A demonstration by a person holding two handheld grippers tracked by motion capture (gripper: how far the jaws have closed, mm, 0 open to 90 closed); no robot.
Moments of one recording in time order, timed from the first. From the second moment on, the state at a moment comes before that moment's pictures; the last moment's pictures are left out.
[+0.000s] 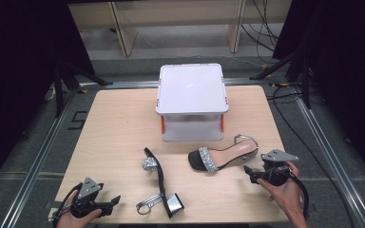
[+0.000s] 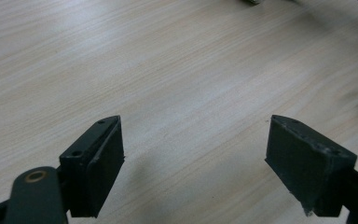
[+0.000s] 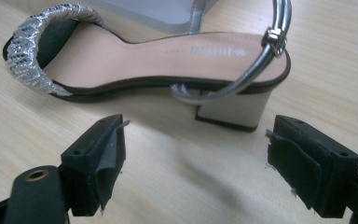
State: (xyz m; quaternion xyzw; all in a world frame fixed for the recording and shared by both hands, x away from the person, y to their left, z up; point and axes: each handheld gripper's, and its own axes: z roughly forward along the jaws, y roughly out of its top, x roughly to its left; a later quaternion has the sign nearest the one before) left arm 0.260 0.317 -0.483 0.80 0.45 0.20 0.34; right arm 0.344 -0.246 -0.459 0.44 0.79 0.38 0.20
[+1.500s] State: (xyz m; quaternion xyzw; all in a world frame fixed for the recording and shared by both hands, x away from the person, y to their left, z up) left arm 0.259 0.320 -0.480 0.81 0.45 0.19 0.33; right arm 0.322 -0.206 -0.436 0.34 0.84 0.39 0.14
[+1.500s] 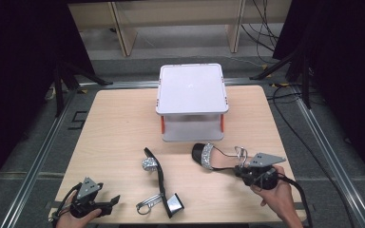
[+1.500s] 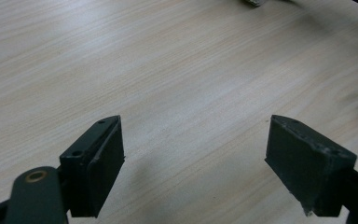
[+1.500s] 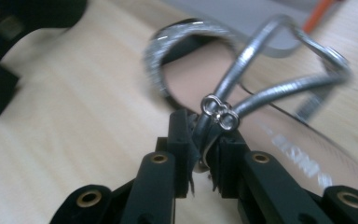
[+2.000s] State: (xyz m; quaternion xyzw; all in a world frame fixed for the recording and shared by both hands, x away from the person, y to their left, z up) left arm 0.260 0.319 -0.482 0.80 0.46 0.20 0.34; right arm 0.287 -0.213 -0.424 0.33 0.86 0.39 0.07
